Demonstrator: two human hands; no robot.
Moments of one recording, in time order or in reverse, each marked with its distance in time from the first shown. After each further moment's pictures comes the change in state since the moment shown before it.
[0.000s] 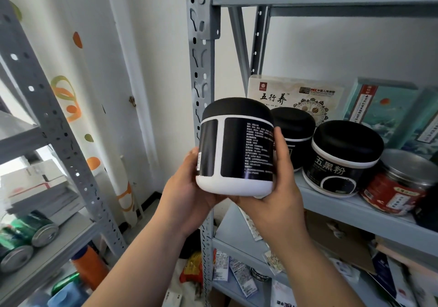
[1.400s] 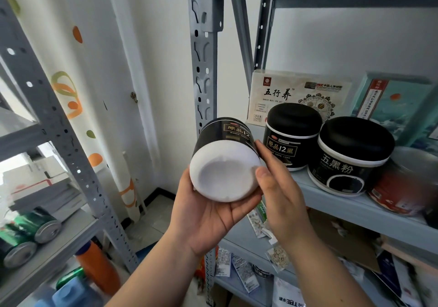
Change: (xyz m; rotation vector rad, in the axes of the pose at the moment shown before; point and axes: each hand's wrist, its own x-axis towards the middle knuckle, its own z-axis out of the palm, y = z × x) left_hand -0.002 -0.024 -0.006 -0.476 -0.171 -0.323; right_hand 0.006 0.014 -0.002 0.120 -0.102 0.204
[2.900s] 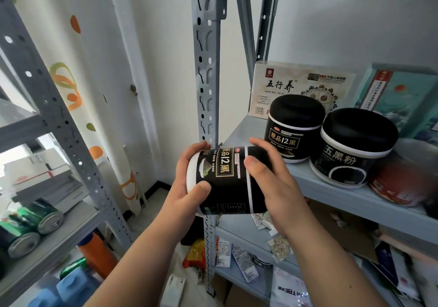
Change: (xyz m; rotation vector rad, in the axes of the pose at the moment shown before) left_hand -0.014 0.016 -0.046 0.909 0.020 0.534; right_hand 0.002 -0.014 0.005 0.109 -0.053 0.241
